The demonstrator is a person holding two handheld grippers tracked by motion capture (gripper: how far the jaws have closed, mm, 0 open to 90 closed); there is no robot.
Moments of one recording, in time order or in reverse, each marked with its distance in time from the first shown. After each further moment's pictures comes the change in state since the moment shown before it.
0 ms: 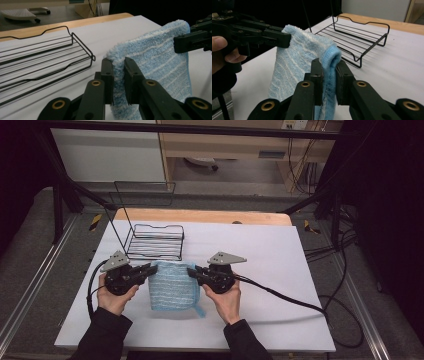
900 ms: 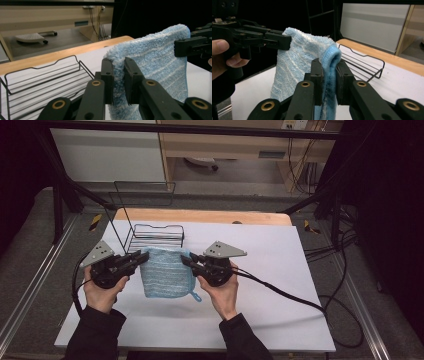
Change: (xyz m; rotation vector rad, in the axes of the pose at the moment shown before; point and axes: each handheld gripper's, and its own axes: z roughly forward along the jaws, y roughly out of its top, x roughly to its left) left arm -0.002 0.035 -0.031 -0.141 0.027 0.036; right arm 0.023 0.042 -0.012 -0.122 -0.021 -0.112
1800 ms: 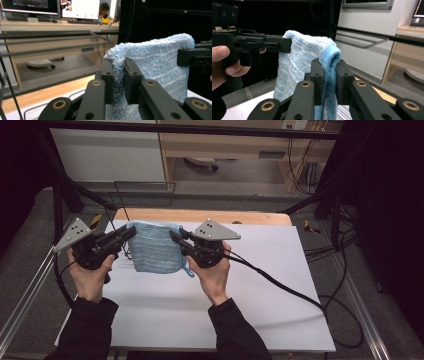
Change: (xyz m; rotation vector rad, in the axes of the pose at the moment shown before) left arm 0.018 0.051 -0.018 -0.203 0.037 0.018; right arm 0.013 0.060 0.009 -0.142 -0.043 -0.110
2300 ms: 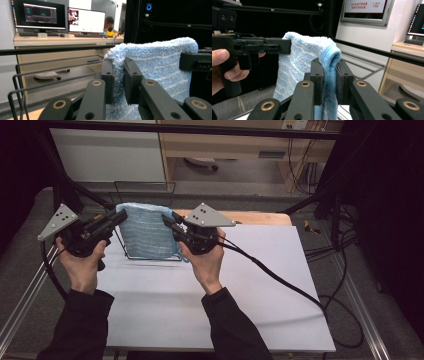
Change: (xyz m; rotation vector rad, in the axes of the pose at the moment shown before) left arm 0.011 0.030 -0.001 -0.089 0.038 0.011; right arm 0.001 0.034 0.014 -0.078 -0.010 -0.051
